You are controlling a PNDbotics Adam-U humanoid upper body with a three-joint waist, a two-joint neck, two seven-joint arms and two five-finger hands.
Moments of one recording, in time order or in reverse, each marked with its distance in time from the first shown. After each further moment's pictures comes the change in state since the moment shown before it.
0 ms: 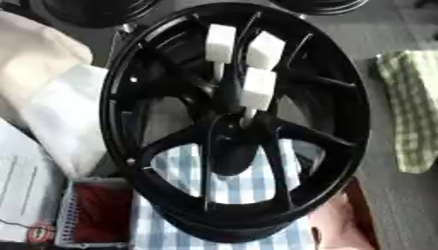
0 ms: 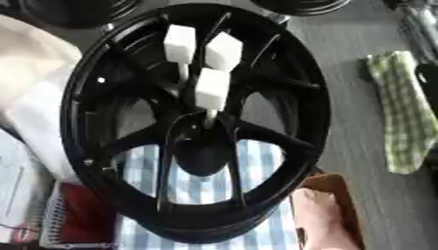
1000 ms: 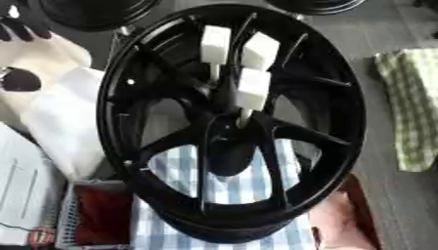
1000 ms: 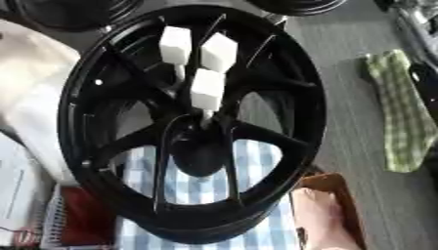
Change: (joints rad) left arm -0.352 -0.124 -0.248 0.085 -0.079 0.029 -0.156; right arm -0.017 0.000 0.022 0.023 0.015 0.003 0.025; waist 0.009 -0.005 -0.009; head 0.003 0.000
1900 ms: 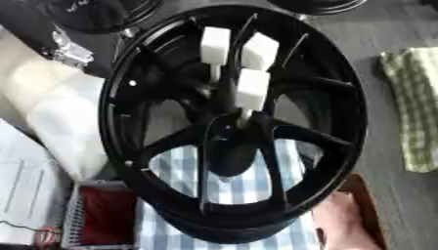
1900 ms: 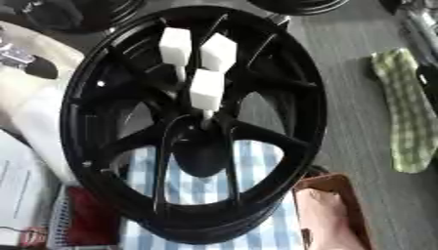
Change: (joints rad) left arm -0.183 -0.195 -0.116 0.165 0.070 0.075 0.004; right arm -0.014 0.009 0.012 0.017 0.006 0.003 0.011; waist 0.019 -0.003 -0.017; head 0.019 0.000
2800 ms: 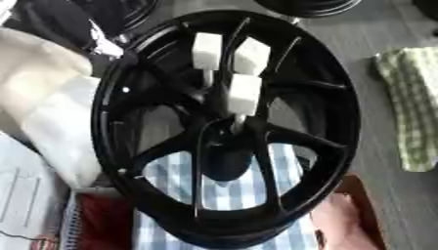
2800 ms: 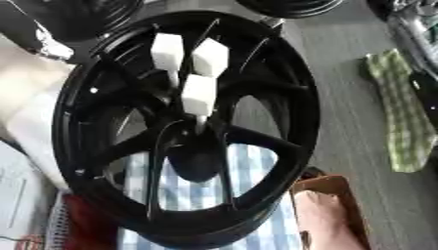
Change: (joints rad) left arm -0.081 -0.129 -0.010 0.089 -0.155 0.075 0.138; right arm -0.039 0.028 0.018 0.015 0.004 0.004 0.022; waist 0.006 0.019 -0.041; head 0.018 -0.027
